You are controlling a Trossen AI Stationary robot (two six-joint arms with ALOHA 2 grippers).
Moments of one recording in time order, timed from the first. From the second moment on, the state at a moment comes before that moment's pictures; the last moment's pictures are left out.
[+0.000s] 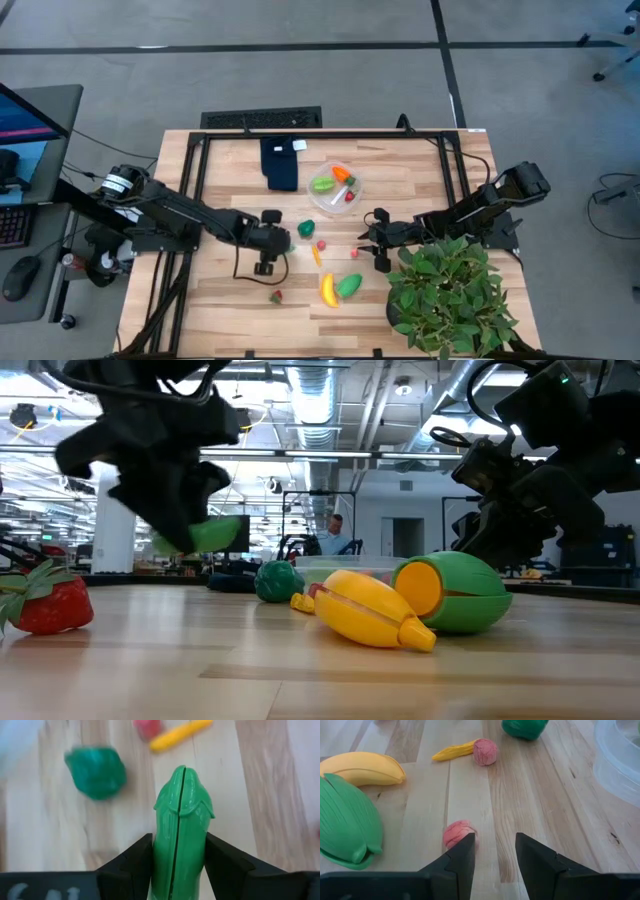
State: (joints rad) left arm -0.25 1.50 0.83 -0.40 -0.17 -0.08; right arm 0.25 1.54 0.37 0.50 0.18 0.19
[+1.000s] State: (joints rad) left arm 0.05 1.50 0.83 0.12 -0.17 0.34; right arm 0.25 1.54 0.37 0.48 0.18 0.18
